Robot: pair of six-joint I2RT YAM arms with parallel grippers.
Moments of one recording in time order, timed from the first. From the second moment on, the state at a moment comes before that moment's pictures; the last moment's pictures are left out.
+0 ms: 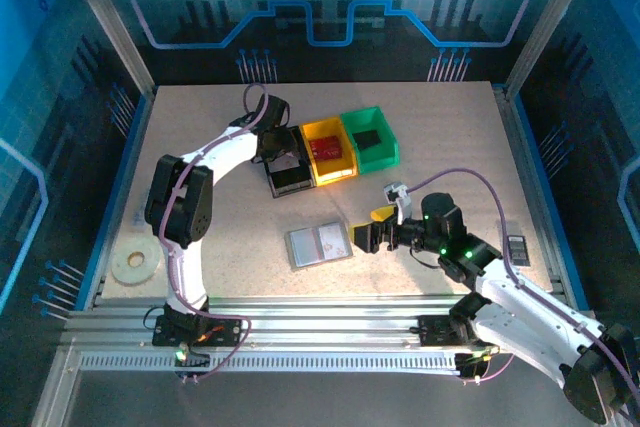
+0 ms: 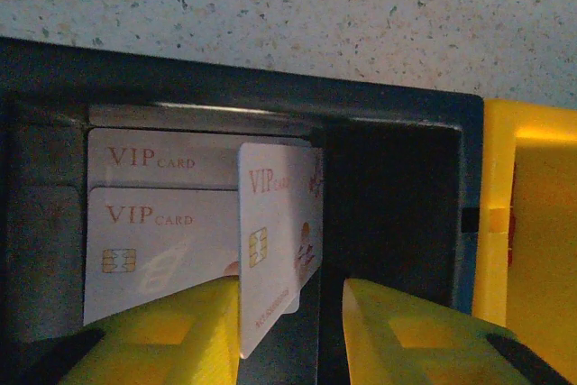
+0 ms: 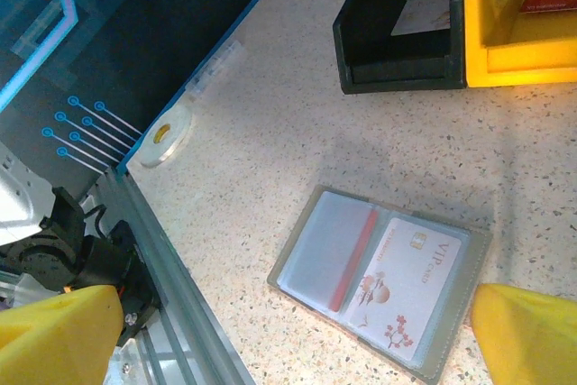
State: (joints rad) left arm -0.29 2.00 1.50 -0.49 -0.01 -0.79; right arm 0.60 0.80 0.45 -0.07 -0.44 0.45
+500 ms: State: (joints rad) left arm -0.28 1.95 1.52 -0.56 -0.03 -0.76; right arm 0.60 0.81 0.45 -0.09 -0.44 0.45
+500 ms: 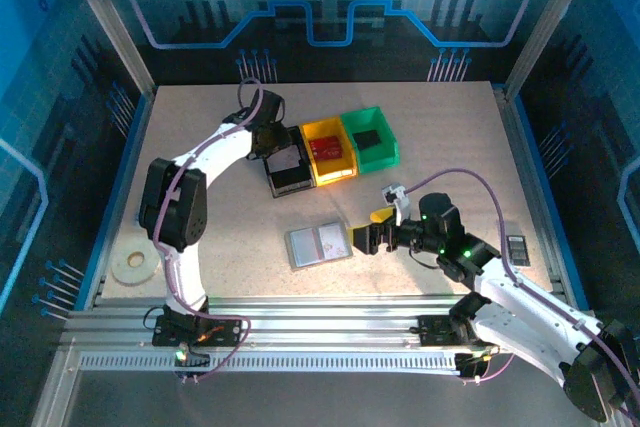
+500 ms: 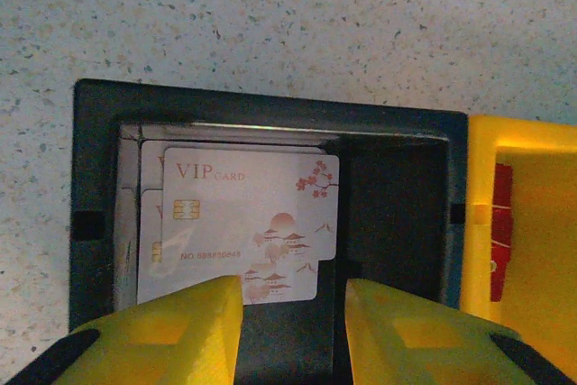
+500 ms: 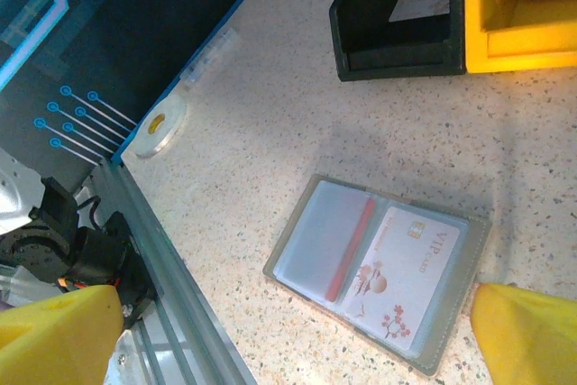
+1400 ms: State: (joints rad) left arm -0.61 1.43 0.90 -0.44 0.10 -1.08; right arm 0.63 1.23 0.61 -0.22 -0.44 0.47
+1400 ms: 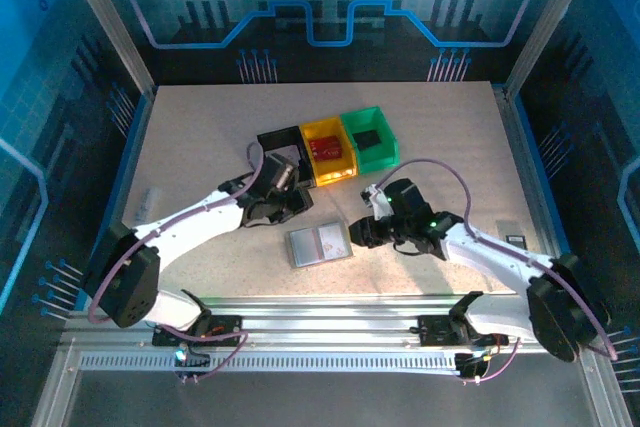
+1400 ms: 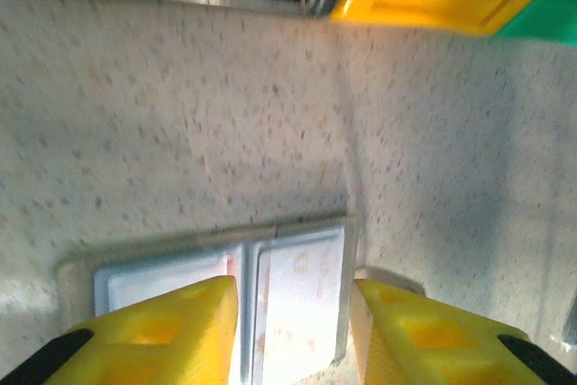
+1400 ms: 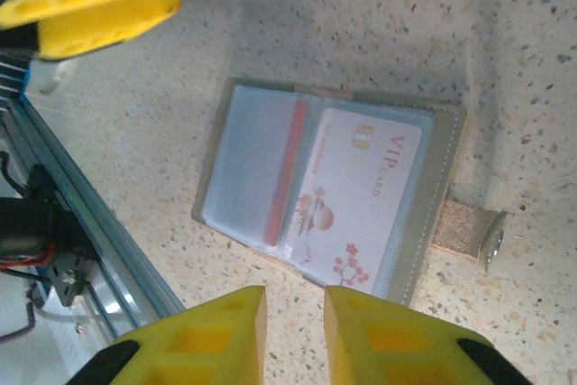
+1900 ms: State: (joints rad) left arm -0.75 1.41 0.78 -0.24 0.10 -1.25; right arm 0.67 1.44 0.67 -0.20 -0.43 0.52
